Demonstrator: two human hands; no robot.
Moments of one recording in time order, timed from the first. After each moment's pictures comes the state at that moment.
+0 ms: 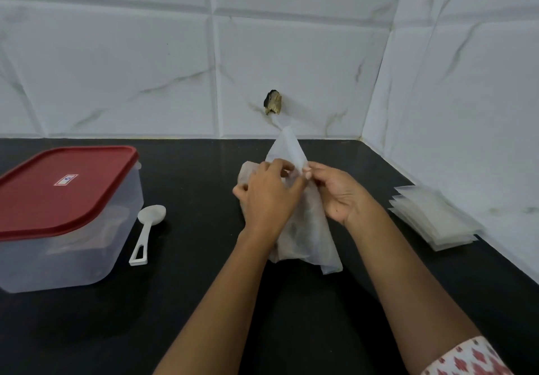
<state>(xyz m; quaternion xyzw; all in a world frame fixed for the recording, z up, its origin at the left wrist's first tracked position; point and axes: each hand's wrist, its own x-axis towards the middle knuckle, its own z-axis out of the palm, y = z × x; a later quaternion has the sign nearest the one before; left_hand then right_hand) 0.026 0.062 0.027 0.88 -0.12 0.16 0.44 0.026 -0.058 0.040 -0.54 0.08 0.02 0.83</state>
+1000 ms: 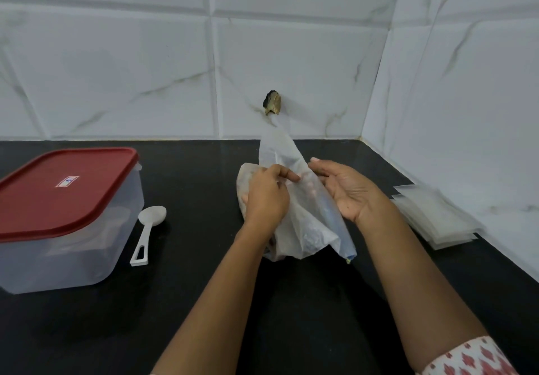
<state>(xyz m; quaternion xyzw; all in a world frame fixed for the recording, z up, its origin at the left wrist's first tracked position) 0.031 0.062 0.029 0.84 -0.11 0.07 0.52 0.026 -0.074 0.045 -0.54 0.10 0.07 0.84</state>
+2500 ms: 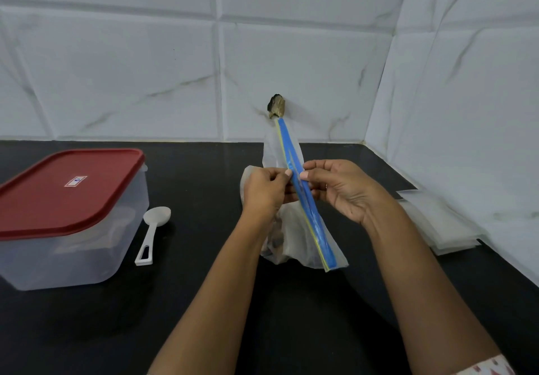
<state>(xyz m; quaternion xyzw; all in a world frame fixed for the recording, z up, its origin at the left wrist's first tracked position) 0.034 0.068 0.043 0.68 -0.06 -0.04 0.73 0.009 -0.057 0.064 -0.67 0.02 -0.01 0.74</state>
